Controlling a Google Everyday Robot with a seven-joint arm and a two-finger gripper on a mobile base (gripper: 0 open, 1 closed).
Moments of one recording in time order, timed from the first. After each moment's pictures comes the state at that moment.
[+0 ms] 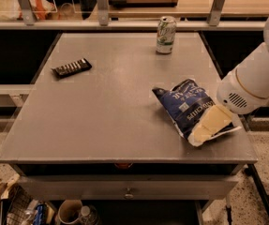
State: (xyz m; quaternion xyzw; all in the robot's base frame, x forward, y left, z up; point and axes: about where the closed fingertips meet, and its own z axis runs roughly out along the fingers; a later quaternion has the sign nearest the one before) arm 0.460 -0.198 0.854 -0.42 0.89 0.05 0.18
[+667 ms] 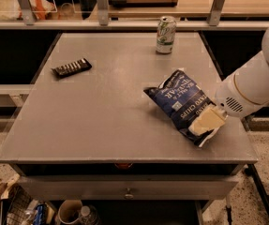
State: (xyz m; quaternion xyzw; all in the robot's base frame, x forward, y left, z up) arm 0.468 -0.197 0.840 -0.40 0.89 0.05 0.20
